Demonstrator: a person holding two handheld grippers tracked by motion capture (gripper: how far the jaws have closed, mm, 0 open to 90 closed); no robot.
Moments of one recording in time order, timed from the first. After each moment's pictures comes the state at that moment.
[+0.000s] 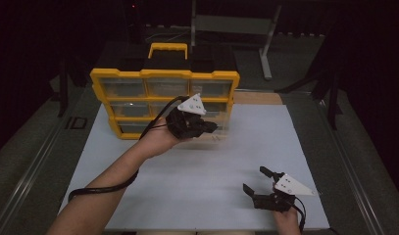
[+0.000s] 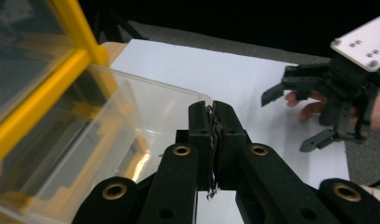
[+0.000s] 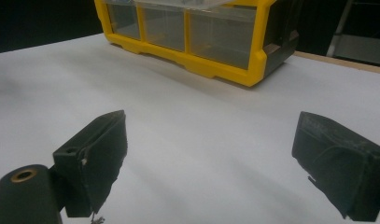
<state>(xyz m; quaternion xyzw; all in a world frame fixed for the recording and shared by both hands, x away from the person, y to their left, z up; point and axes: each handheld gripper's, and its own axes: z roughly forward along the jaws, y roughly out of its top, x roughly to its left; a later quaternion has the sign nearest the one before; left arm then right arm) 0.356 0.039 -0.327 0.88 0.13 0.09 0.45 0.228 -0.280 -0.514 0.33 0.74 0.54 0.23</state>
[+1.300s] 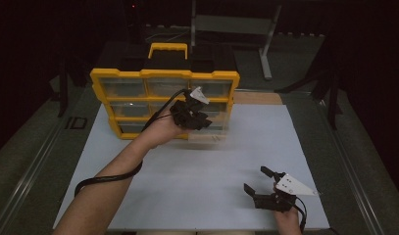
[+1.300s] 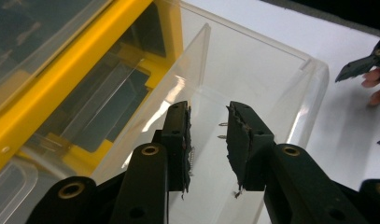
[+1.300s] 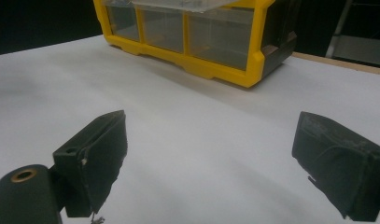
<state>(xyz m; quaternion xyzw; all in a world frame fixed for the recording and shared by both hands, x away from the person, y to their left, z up) 0.394 0.033 -0.345 0.90 0.23 0.09 0.36 0.227 -0.282 -0.513 0.33 0.73 0.55 0.23</state>
